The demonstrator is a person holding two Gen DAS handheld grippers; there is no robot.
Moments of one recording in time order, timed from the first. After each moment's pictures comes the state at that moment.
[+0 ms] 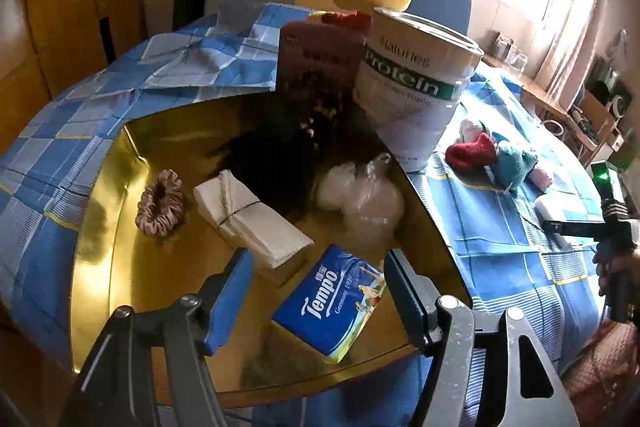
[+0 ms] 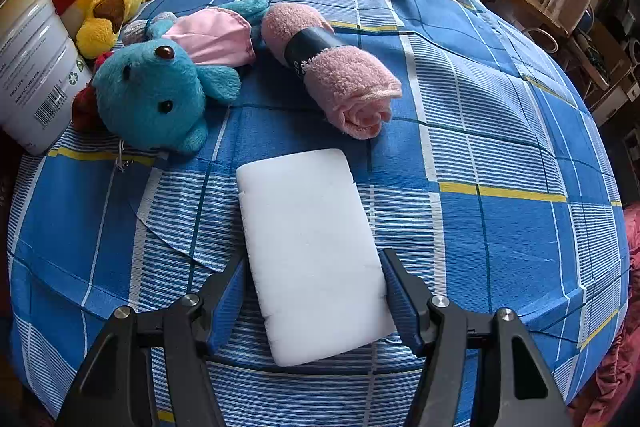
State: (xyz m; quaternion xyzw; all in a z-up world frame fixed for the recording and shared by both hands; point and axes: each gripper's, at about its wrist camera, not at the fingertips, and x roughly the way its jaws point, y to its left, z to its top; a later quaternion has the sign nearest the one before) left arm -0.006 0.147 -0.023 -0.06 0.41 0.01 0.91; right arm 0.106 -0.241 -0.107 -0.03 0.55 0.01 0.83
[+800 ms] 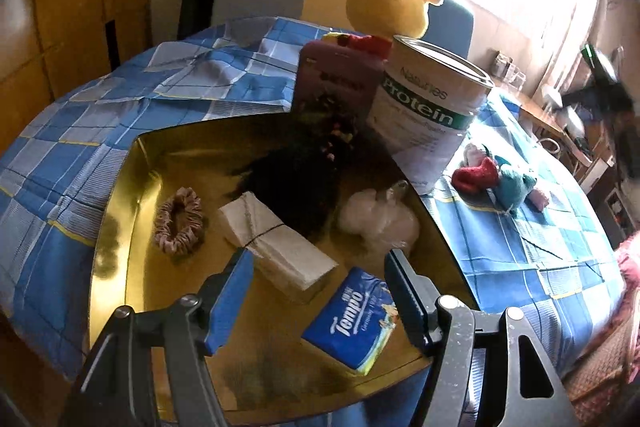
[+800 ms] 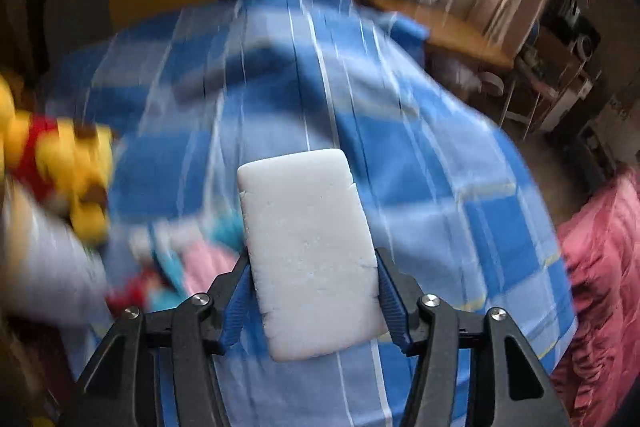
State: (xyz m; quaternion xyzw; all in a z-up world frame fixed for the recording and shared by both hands) left arm -0.006 0.175 -0.015 -0.08 0.39 0.01 0.92; right arm 0.228 -0.219 0.066 -0.03 0.48 -0.10 0.87
